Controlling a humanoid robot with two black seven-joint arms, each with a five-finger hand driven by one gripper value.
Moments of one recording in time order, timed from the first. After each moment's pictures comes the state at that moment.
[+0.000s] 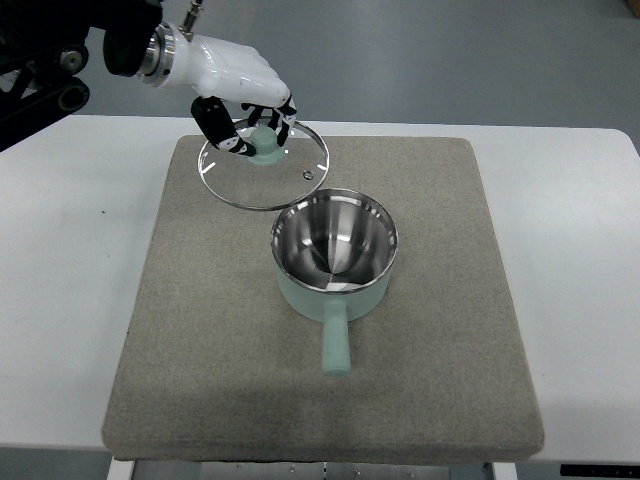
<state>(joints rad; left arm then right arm) -1.39 0.69 -0.32 -1.30 1.81 -0.58 -0.26 0.04 0.00 -0.05 0.14 0.03 -0.06 0.10</state>
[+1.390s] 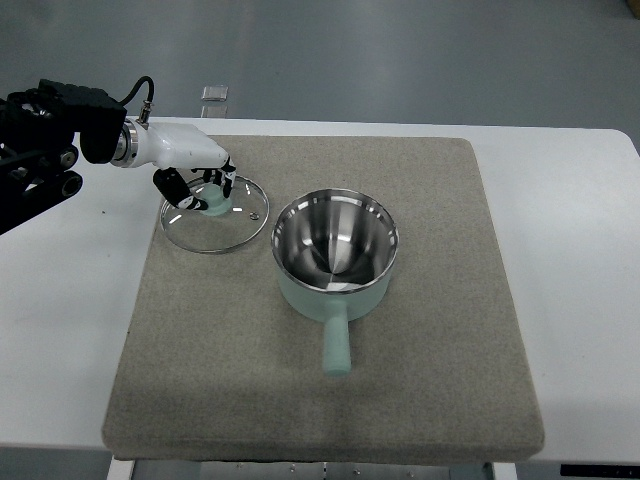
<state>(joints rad) -1.17 0.63 -0.21 -1.10 1.81 -0.34 -0.26 0.04 0.00 -0.05 0.14 0.03 -0.06 0.10</state>
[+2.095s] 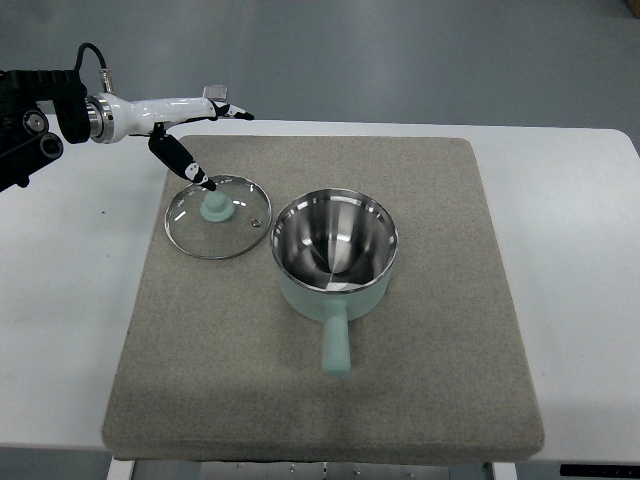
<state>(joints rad) -1.17 0.63 -0.21 -0.92 1.10 -0.32 -0.26 0.04 0.00 -0.05 0.14 0.03 -0.06 0.10</state>
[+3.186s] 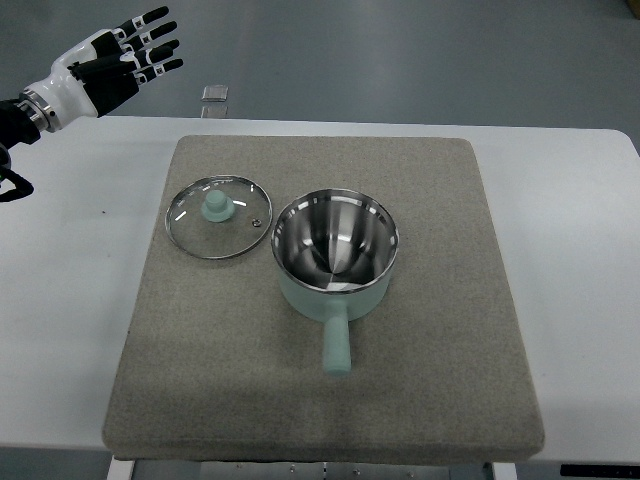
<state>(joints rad) -1.04 0.56 -0.29 -0.58 -0.23 -0.61 -0.17 0.04 0.00 -0.05 0.14 0.03 -0.06 0.10</state>
